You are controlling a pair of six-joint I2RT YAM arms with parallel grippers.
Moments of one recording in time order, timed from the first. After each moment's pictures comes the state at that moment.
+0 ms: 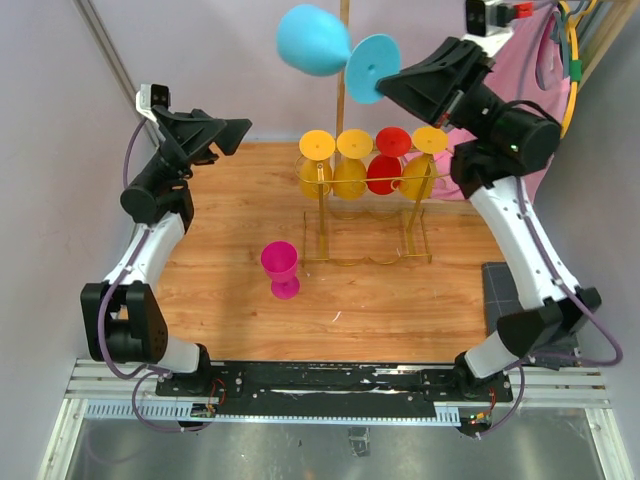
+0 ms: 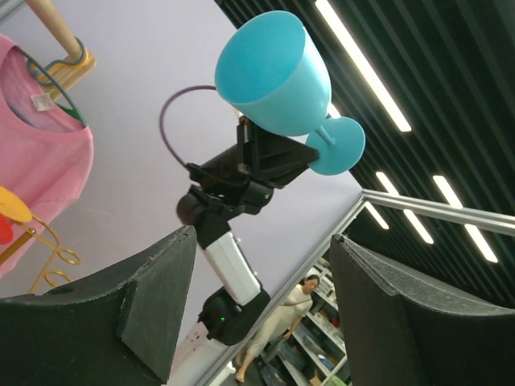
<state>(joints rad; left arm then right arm) 0.01 1.42 1.11 1.52 0.75 -2.10 0.41 1.58 1.84 1.00 -0.84 1.64</state>
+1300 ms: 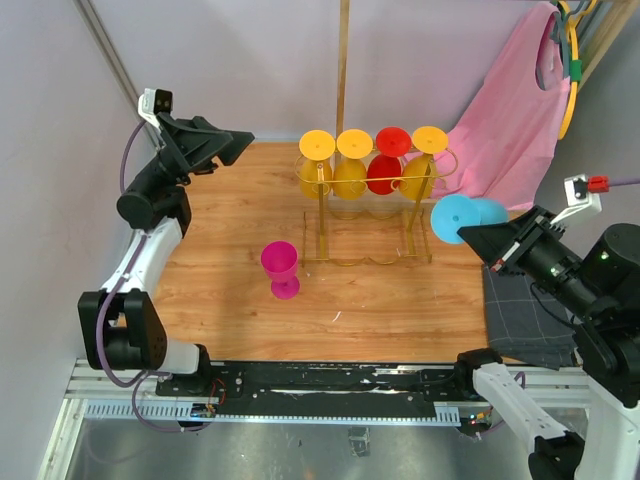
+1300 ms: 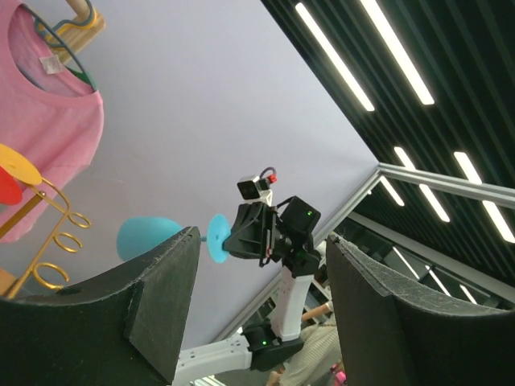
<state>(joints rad) 0.02 1.40 1.09 1.52 0.86 -2.10 0.19 0.78 1.68 -1.07 -0.34 0.64</state>
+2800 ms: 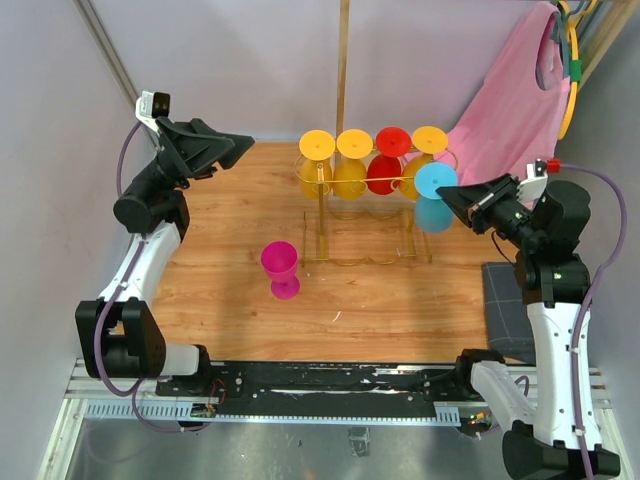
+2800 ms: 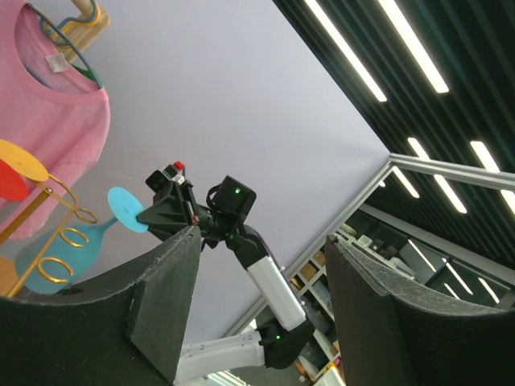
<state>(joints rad) 0.02 1.35 1.07 1.49 0.88 -2.05 -0.06 0.84 1.14 -0.49 -0.59 1.15</state>
